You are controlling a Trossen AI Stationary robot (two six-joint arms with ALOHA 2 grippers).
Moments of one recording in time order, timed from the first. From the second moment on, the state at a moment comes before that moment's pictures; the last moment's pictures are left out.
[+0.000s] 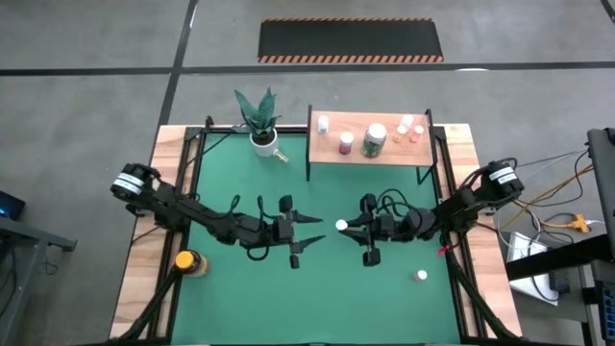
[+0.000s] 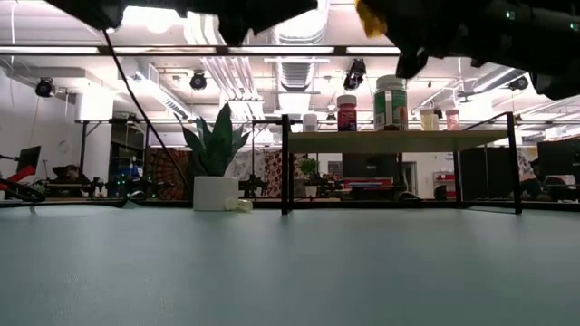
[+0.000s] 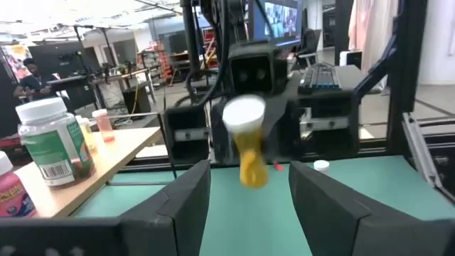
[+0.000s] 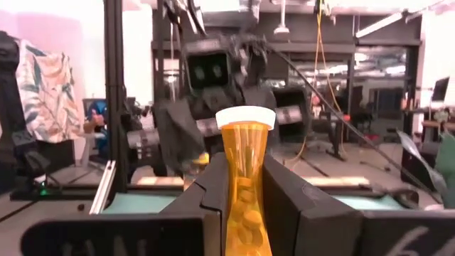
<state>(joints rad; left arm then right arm) -0.33 1.59 0.80 0.85 -0.48 0.14 0.33 1.65 0.38 1.57 0.29 -0.11</state>
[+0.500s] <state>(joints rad) -0.26 1.81 0.85 1.14 -0.33 0.11 0.33 1.63 0.41 1.57 0.24 -0.14</state>
